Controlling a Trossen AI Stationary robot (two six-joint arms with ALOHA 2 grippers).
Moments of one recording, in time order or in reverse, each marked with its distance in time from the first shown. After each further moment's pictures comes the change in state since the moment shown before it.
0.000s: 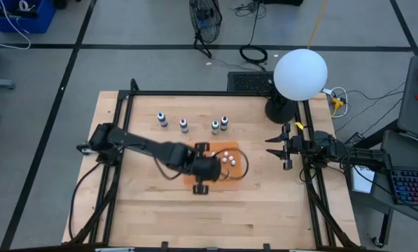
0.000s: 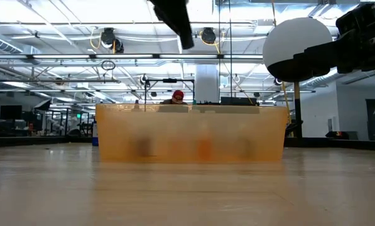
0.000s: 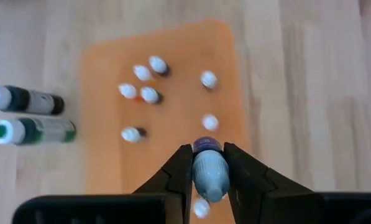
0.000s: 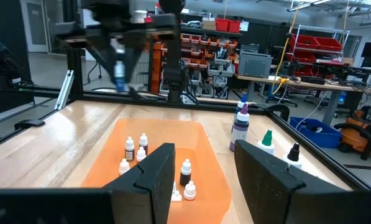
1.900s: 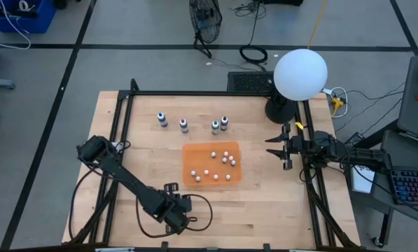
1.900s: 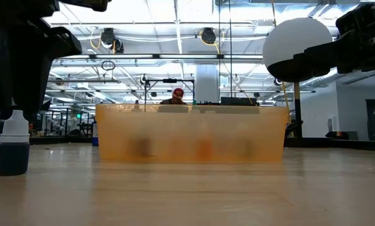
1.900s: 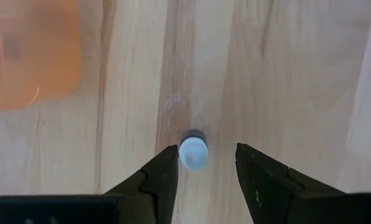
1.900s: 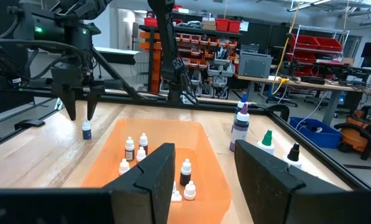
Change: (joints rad) left arm -0.370 0.001 -0.422 0.147 0.081 -0.585; right arm 0.000 0.000 0.000 0.000 0.000 0.000
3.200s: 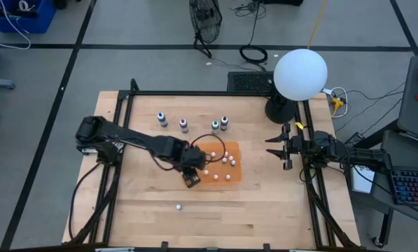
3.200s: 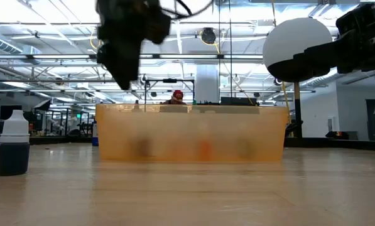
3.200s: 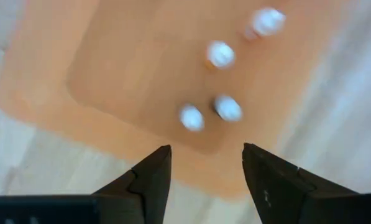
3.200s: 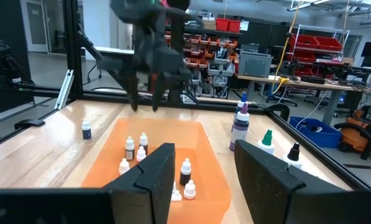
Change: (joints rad) left arm 0.464 -0.162 0.002 -0.090 0.162 0.039; right arm 0.000 0.000 0.000 0.000 0.000 0.000
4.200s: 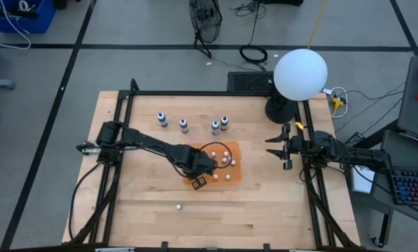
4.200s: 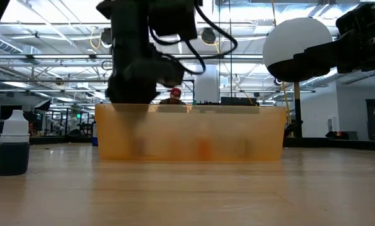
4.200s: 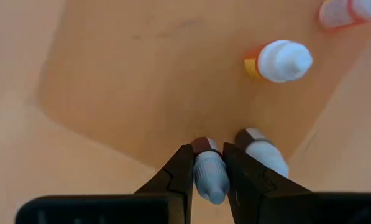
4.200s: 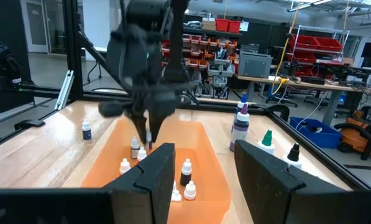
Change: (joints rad) left arm 0.022 0.212 0.001 0.065 -0.061 0.026; right arm 0.000 0.000 0.000 0.000 0.000 0.000
